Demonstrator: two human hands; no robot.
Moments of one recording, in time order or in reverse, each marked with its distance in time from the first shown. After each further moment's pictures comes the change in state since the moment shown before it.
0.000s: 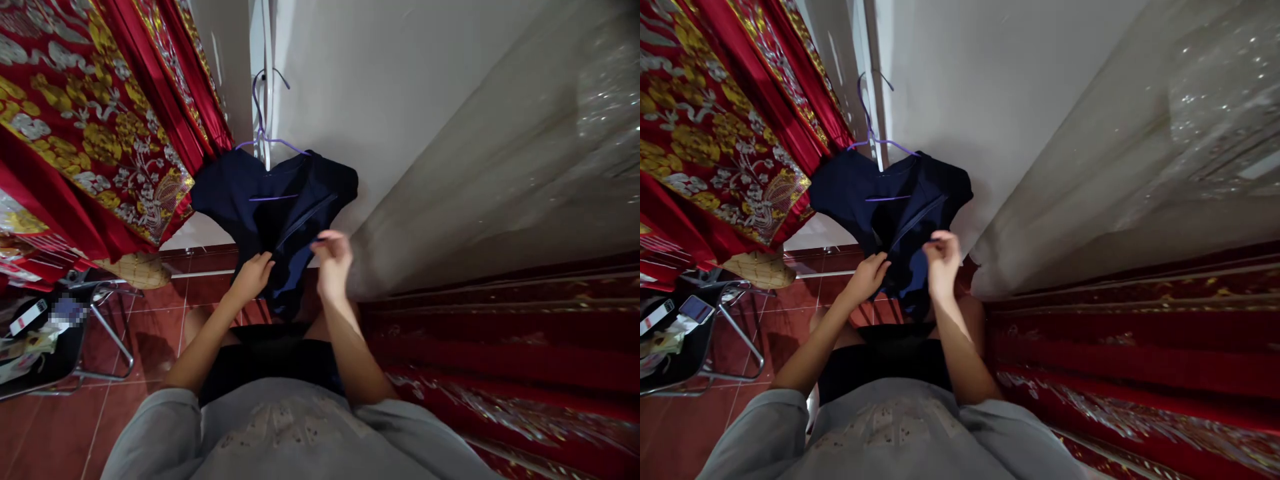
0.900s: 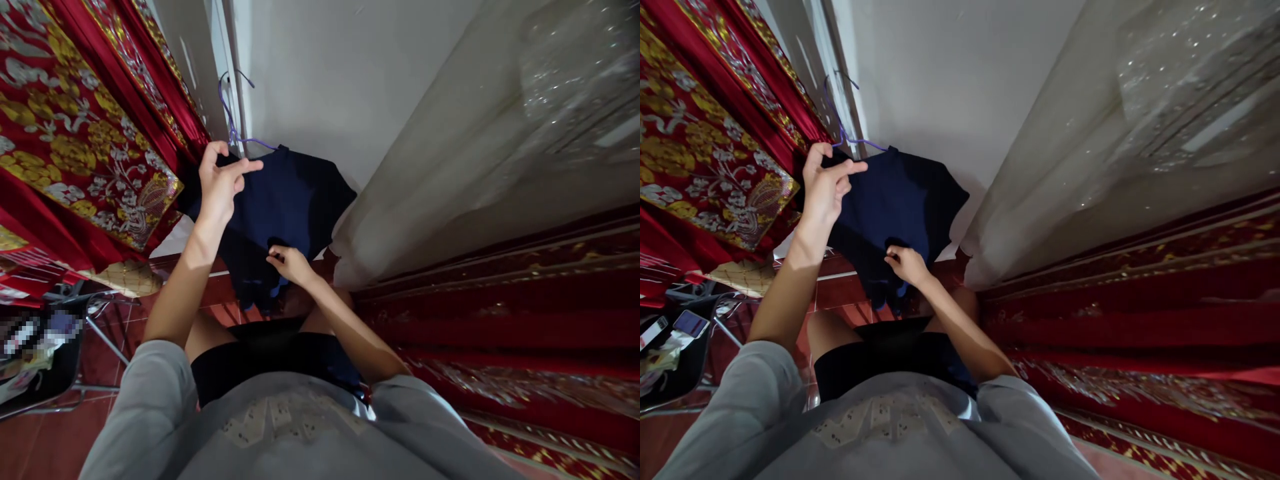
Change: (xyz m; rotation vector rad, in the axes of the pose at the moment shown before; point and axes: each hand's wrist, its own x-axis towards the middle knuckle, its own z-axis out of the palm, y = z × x) left_hand 0.141 0.061 -0.122 -1.103 0.427 -0.042; right_hand -0.001 0.021 0.007 -0.496 -0.713 -0.114
